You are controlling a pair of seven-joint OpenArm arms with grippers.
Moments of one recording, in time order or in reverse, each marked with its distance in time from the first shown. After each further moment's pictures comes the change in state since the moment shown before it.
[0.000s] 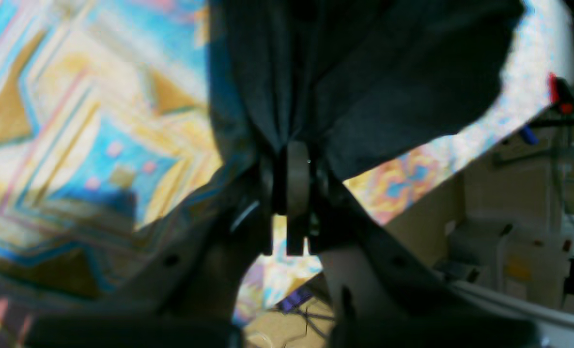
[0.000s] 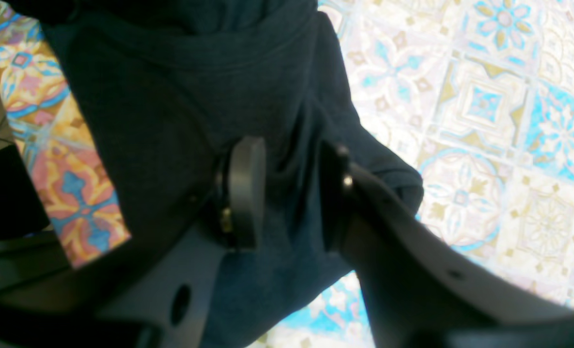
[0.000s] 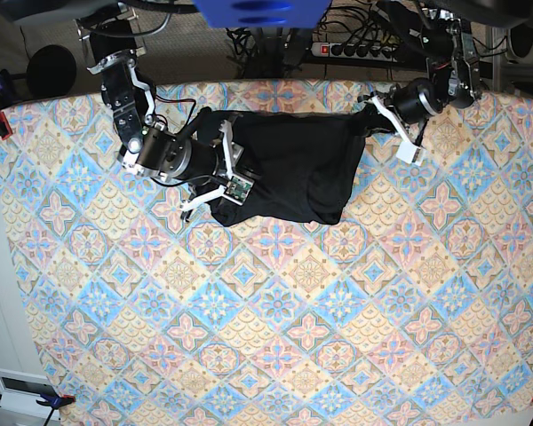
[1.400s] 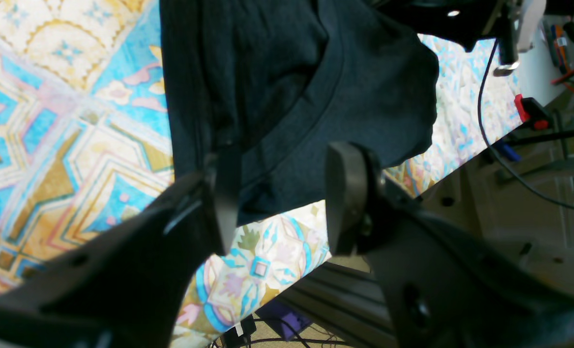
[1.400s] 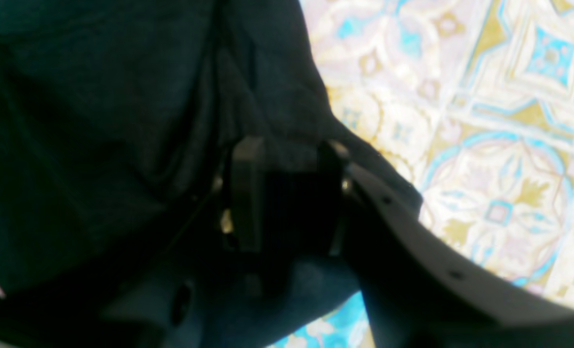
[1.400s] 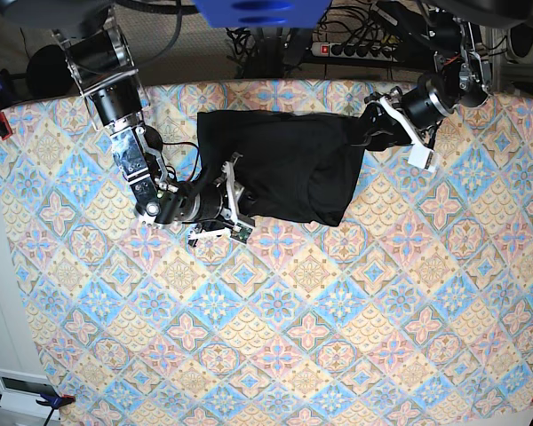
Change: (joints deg) left arm 2.5 0.4 -3.5 10.2 -3.2 0.0 0.2; right arm 17.2 -0.1 -8.3 -27.5 6.0 -0.2 0.1
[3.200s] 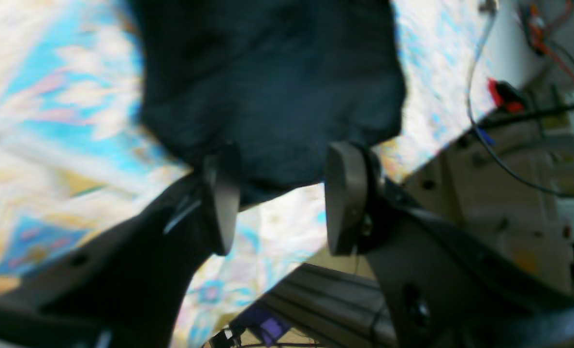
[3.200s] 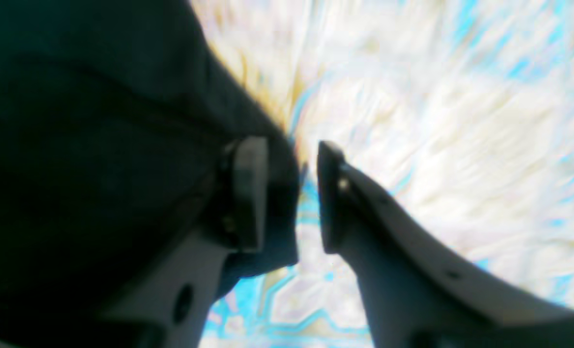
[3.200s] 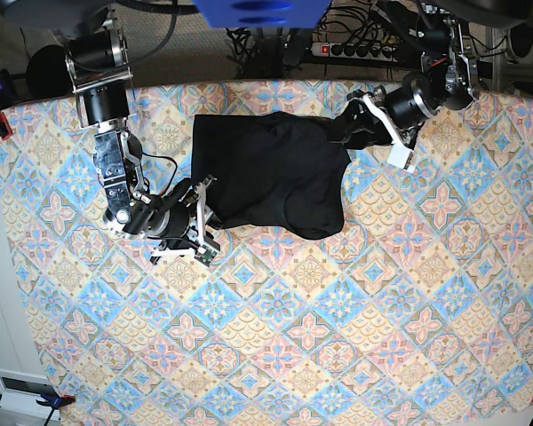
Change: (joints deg) left arm -0.6 1.1 5.8 1.1 0.0 0.0 0.0; right arm -0.3 0.2 12.0 3.5 -6.2 0.0 0.3
